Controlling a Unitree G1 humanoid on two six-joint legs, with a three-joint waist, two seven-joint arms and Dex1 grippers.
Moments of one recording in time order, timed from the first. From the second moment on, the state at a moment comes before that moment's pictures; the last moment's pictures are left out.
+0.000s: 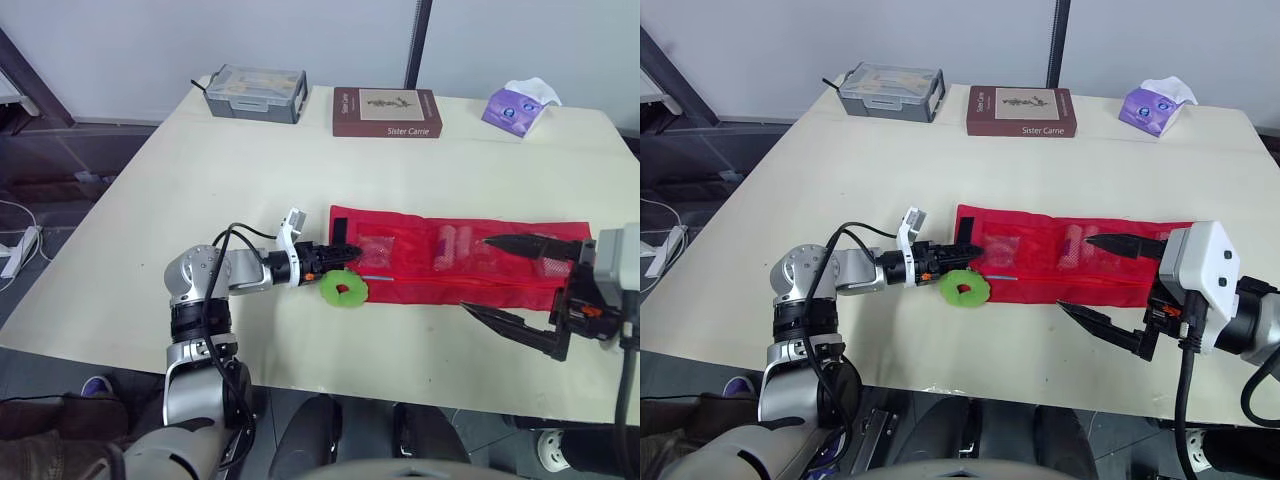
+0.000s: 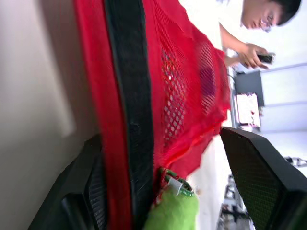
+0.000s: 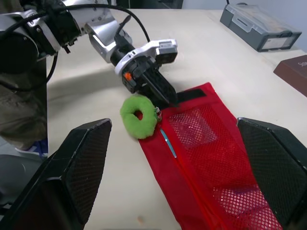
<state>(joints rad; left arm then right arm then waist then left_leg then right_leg) -0.67 0.23 0.40 0.22 -0.77 1.55 -0.45 0.16 -0.97 -0.56 -0.91 0.99 0.67 0.74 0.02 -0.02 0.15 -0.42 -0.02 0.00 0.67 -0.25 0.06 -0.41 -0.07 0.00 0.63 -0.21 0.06</state>
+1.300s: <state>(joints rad) -0.71 0.20 0.61 0.32 -1.05 1.61 -0.24 -0.37 -0.35 0.21 -0.51 0.73 1.06 0.27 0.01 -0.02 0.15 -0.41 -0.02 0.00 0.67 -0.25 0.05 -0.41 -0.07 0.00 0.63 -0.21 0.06</state>
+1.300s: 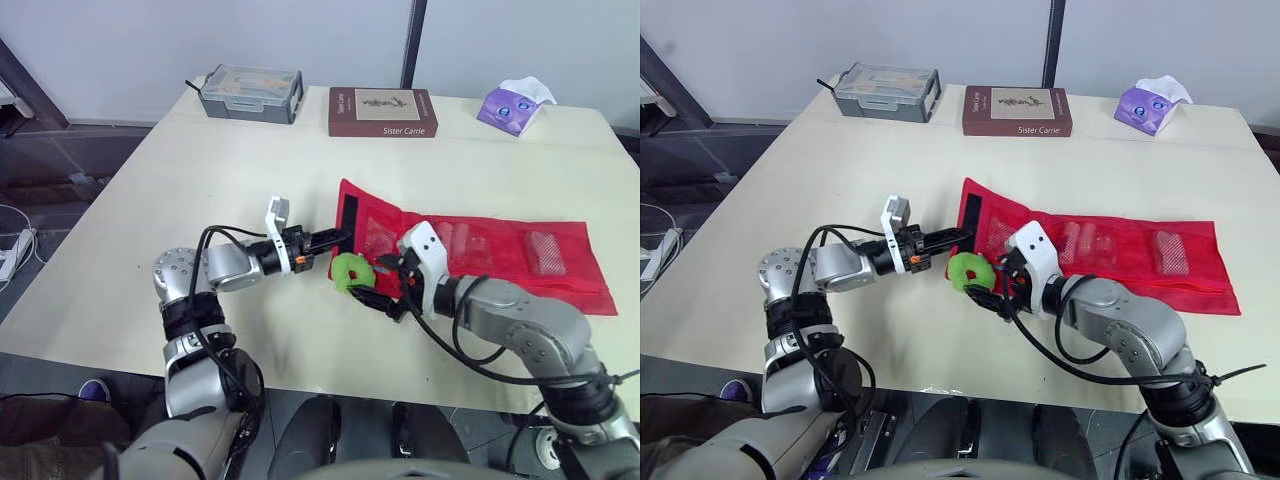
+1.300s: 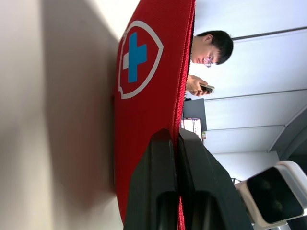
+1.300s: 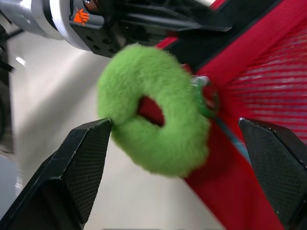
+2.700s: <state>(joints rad) -0.69 0.51 0.26 0.46 -0.75 1.19 -0.59 0.23 -1.08 -0.45 -0.39 0.29 0.93 0.42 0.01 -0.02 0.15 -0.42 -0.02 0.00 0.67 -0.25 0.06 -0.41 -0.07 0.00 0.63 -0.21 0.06</state>
